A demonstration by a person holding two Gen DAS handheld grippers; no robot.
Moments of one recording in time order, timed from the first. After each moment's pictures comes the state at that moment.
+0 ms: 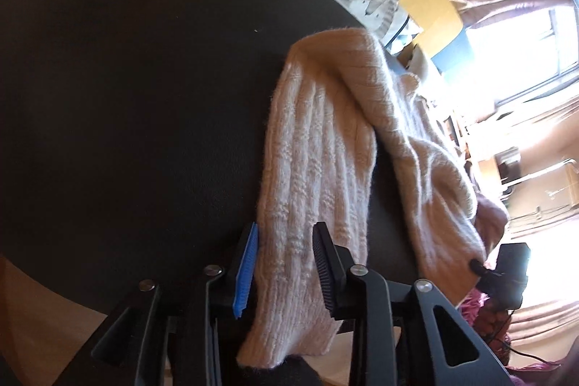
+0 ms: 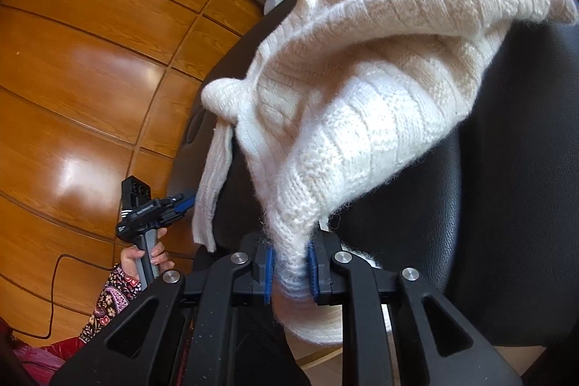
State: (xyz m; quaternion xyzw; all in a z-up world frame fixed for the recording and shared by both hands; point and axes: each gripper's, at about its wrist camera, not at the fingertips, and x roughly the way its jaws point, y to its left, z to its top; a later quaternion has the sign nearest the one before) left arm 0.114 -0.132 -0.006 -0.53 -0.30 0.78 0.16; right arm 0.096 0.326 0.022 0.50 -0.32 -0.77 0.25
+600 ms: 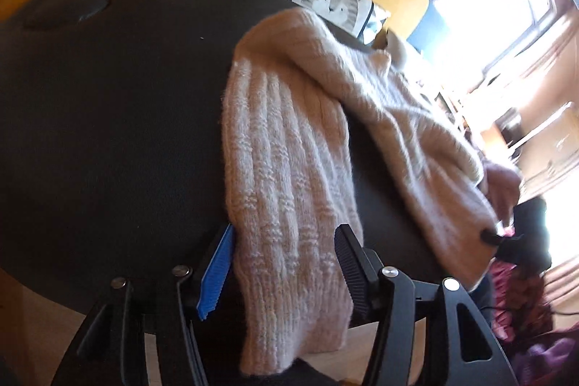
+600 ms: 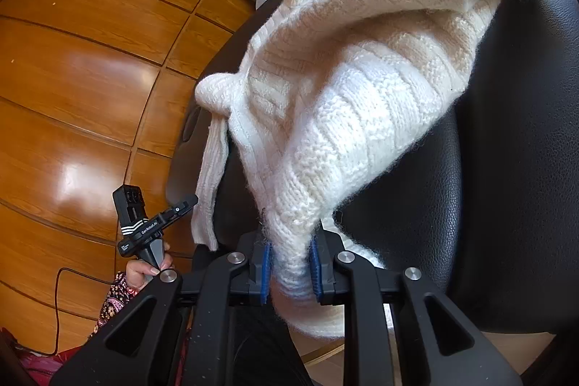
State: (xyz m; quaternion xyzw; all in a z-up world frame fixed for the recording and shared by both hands) left arm 0.149 -0.075 0.004 -0.50 -0.16 0.83 0.16; right arm 0.096 0.322 0.015 0.50 -0.34 -0.76 0.24
